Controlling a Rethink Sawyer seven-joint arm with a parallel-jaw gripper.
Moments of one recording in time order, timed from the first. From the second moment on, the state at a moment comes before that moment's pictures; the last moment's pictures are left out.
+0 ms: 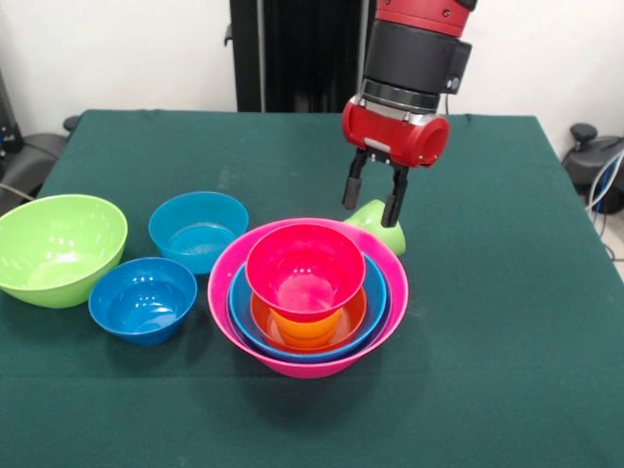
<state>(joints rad) 0.03 -0.56 -0.19 1.84 0.36 -0.08 2.20</state>
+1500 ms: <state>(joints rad) 0.18 -0.58 -0.20 1.91 0.56 -0.08 2.25</state>
